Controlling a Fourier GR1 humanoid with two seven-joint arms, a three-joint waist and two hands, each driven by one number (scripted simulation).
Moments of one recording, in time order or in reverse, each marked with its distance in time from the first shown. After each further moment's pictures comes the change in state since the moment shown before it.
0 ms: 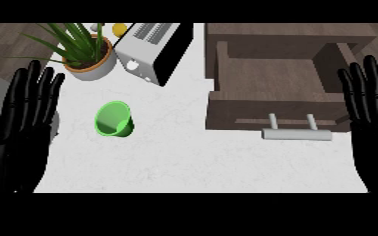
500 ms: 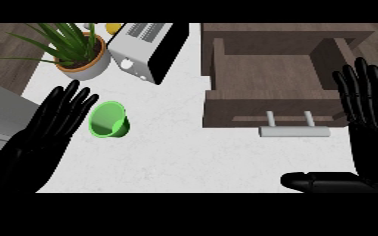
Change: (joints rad) left arm 0.042 0.107 -0.002 0.096 0.405 -0.340 0.002; right arm 0.009 -0.021 0.009 0.006 0.024 0.017 0.021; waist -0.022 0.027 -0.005
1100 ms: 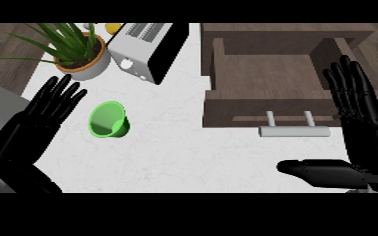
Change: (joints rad) left arm -0.085 0.090 0.157 0.352 0.160 -0.214 -0.017; right arm -0.028 -0.013 -0.020 0.089 0.008 0.041 -0.028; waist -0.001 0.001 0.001
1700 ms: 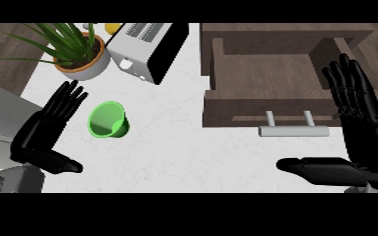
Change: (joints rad) left arm -0.096 0.004 0.063 0.420 -0.316 -0.021 -0.293; right arm -0.011 0.006 -0.010 0.008 0.015 0.013 -0.007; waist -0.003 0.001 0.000
